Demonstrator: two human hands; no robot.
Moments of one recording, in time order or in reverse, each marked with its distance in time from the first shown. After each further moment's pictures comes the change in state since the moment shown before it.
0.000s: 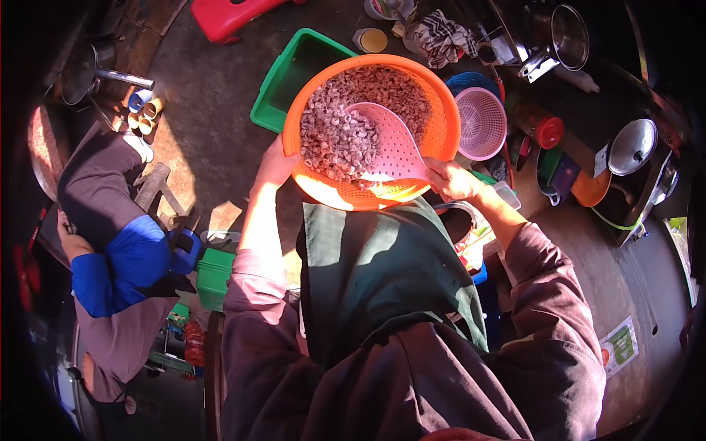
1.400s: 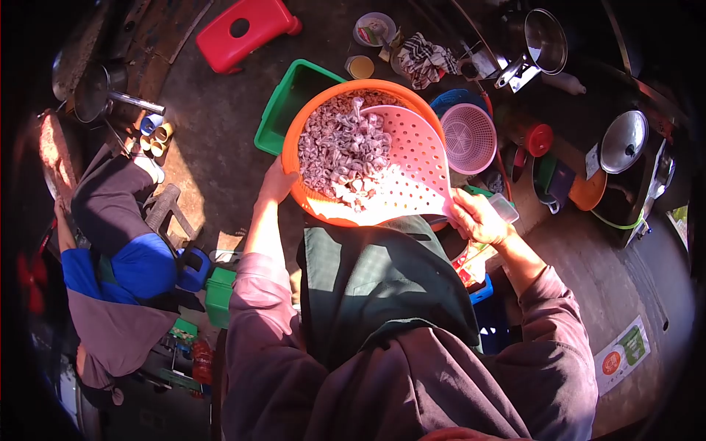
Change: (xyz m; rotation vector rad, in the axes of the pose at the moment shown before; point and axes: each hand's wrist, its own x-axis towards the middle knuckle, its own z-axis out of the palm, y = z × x) left_hand 0.009 -0.007 -0.002 0.038 0.018 0.036; right_hand -0.105 -0.051 -0.017 0.179 0.141 -0.236
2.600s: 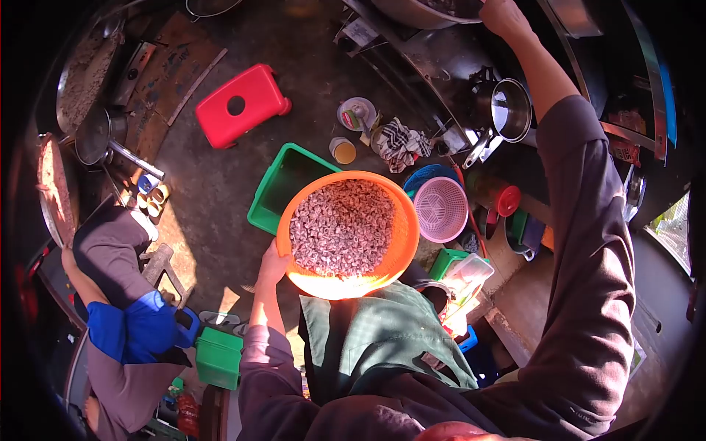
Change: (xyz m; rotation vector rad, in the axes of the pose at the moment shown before) left_hand -0.007 0.004 0.004 0.031 0.034 -0.129; right_hand 0.225 -0.250 -0.343 -1.344 1.056 -0.131
